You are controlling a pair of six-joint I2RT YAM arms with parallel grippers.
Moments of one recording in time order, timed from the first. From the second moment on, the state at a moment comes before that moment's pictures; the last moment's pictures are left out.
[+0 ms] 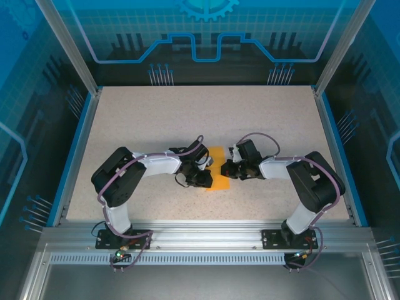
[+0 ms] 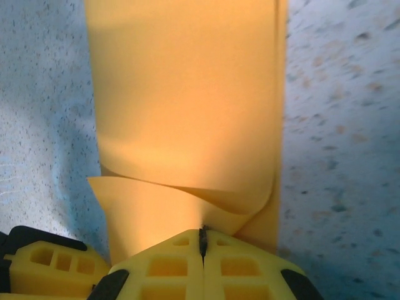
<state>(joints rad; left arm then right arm) -0.71 1.84 1.01 -0.42 0.45 -0.56 0.47 1.67 0.68 0.02 -0.43 0.63</state>
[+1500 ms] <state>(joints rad) -0.71 1.83 1.00 -0.41 0.45 -0.56 0.41 1.69 0.70 0.02 -0.44 0.62</state>
